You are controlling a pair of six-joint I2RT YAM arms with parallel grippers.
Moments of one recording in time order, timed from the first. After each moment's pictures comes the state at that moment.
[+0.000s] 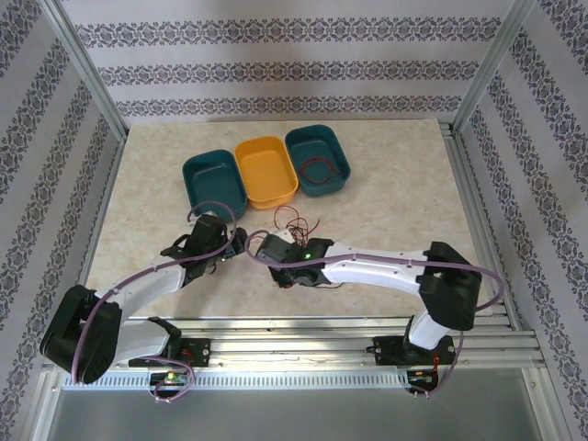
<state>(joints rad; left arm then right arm) -0.41 1.20 0.51 -0.18 -0.10 -0.81 1.14 1.66 1.14 -0.68 0.22 0.65</state>
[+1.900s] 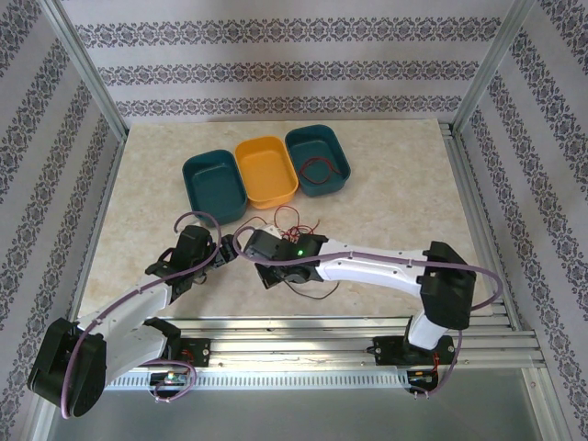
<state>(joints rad) -0.36 1.02 0.39 -0.18 -0.03 -0.81 1.16 1.66 1.27 -0.72 0.20 0.62</state>
